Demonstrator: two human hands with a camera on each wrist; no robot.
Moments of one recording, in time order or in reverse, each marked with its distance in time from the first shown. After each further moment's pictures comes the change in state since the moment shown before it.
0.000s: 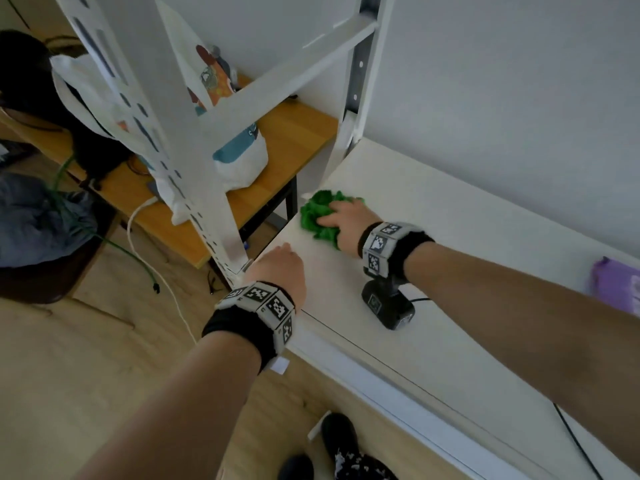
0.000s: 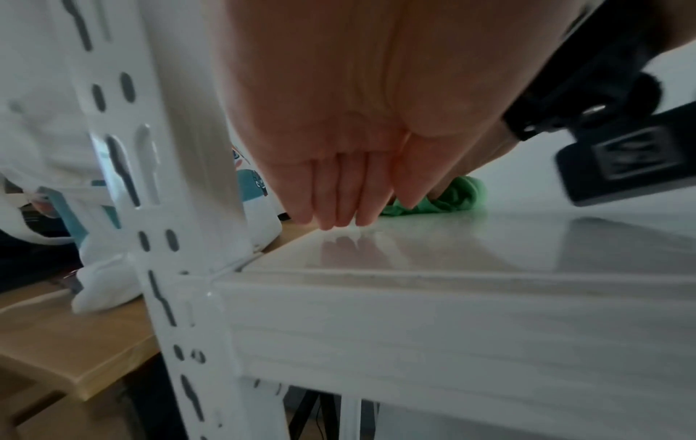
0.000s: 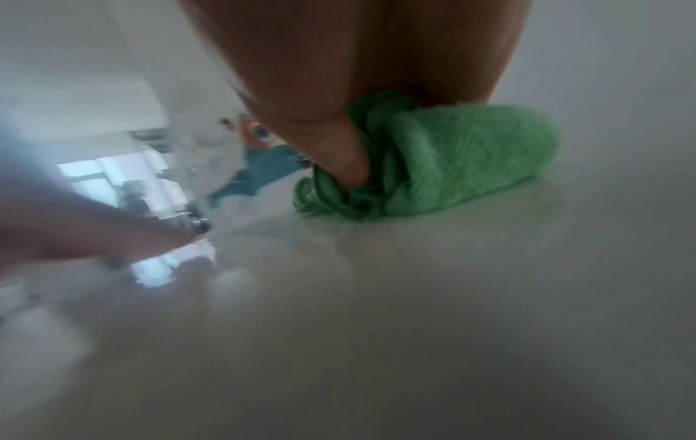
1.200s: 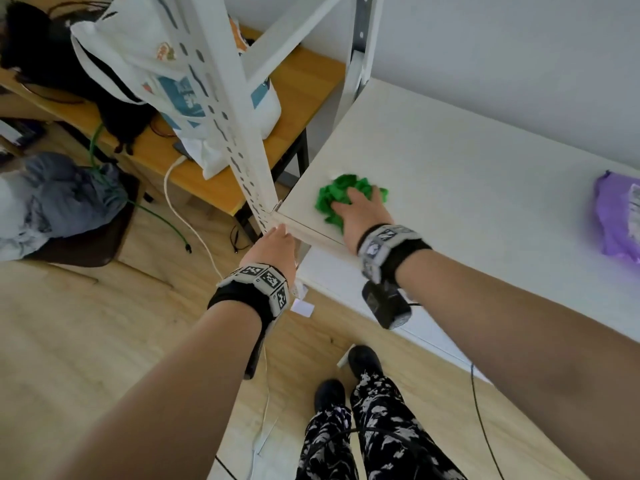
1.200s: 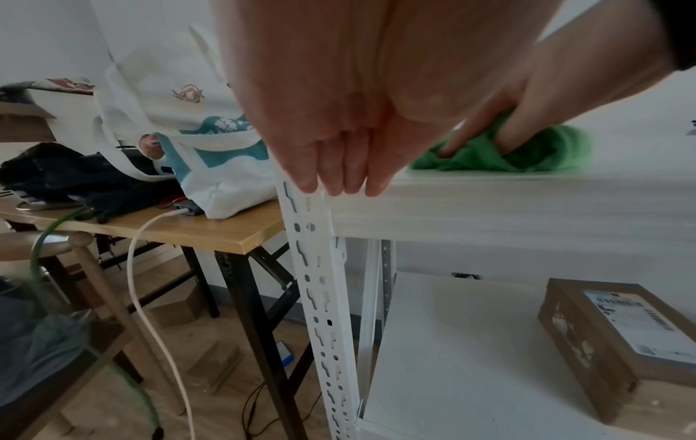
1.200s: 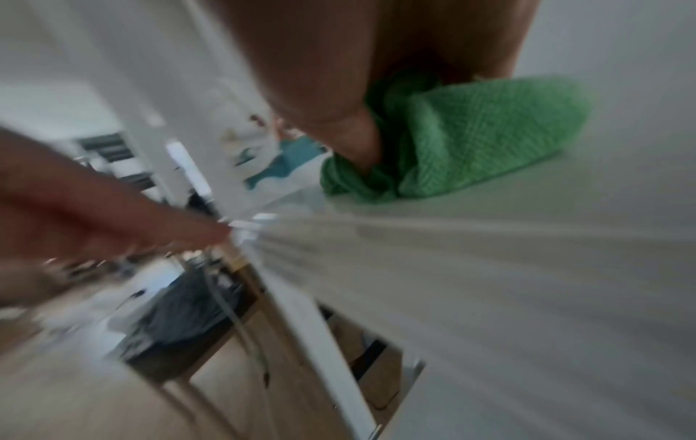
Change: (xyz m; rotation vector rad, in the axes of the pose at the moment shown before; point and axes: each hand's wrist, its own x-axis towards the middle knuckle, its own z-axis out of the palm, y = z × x) left_hand -0.082 -0.046 0.014 -0.027 -0.163 0.018; right_hand -0.089 -0.081 0.038 0.208 0.018 0.242
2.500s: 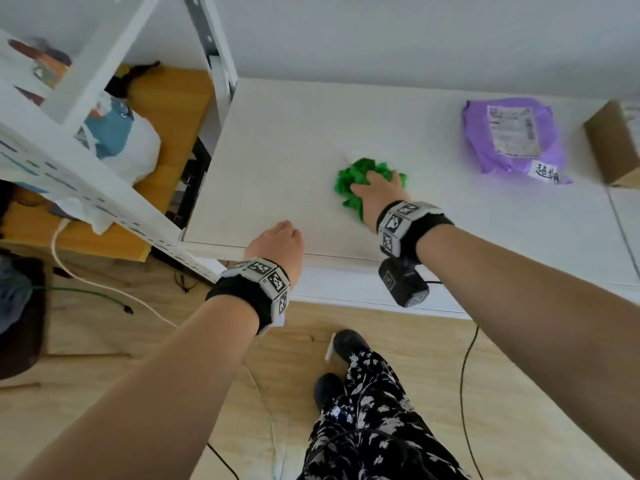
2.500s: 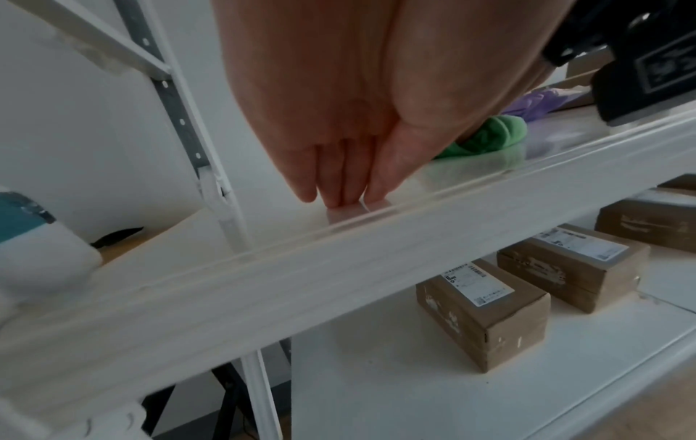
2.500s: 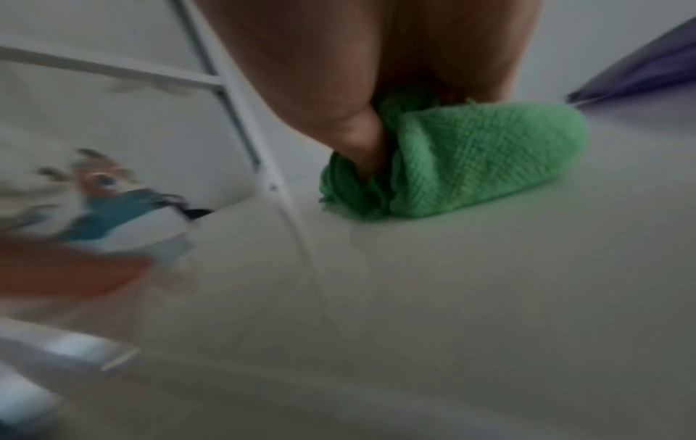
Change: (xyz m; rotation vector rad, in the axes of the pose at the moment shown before) left_hand 0.009 0.109 0.005 0.342 0.044 0.416; right_hand -0.059 0.139 0.001 -0.020 0.011 0.394
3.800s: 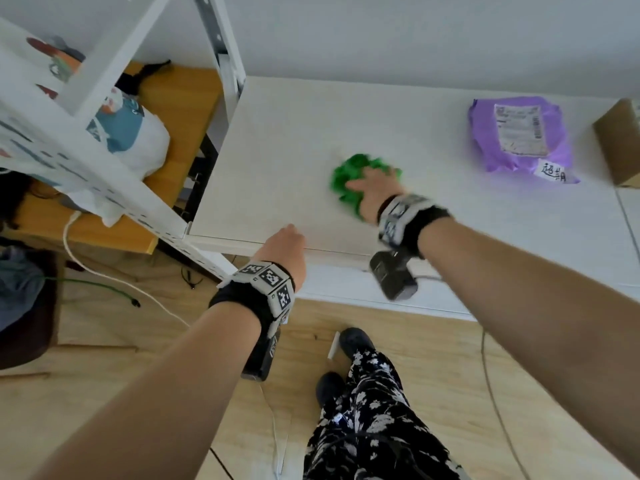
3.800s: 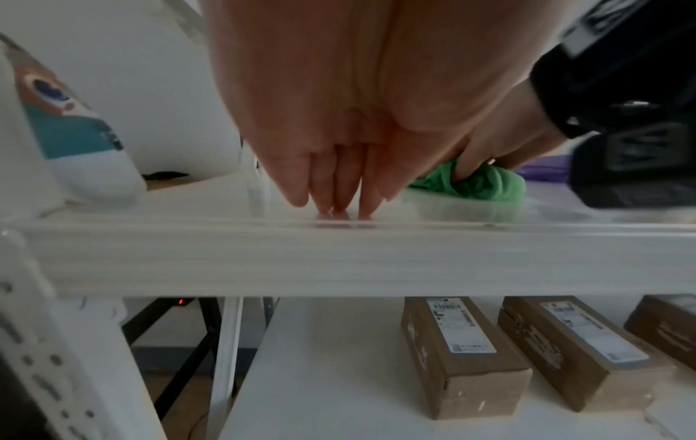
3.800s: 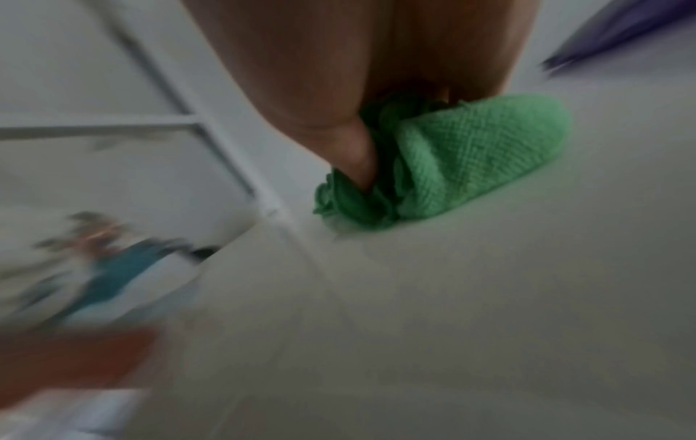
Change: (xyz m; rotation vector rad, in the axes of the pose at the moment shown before) left_hand -0.004 0.005 0.012 -0.175 0.028 -0.058; right_hand 0.000 -0.006 -0.007 0.031 0.013 -0.086
